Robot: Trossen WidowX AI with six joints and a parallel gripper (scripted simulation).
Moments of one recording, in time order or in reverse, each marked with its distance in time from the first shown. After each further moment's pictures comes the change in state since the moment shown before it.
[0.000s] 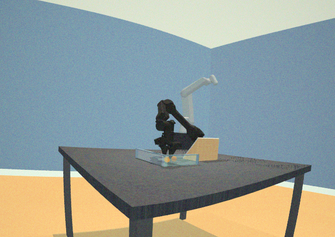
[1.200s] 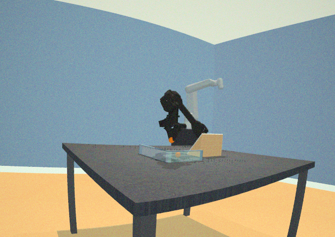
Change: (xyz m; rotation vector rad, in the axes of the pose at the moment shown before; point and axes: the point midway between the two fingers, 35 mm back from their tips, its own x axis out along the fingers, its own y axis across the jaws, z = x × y) arm -0.080 0.004 0.004 -0.013 0.000 -0.001
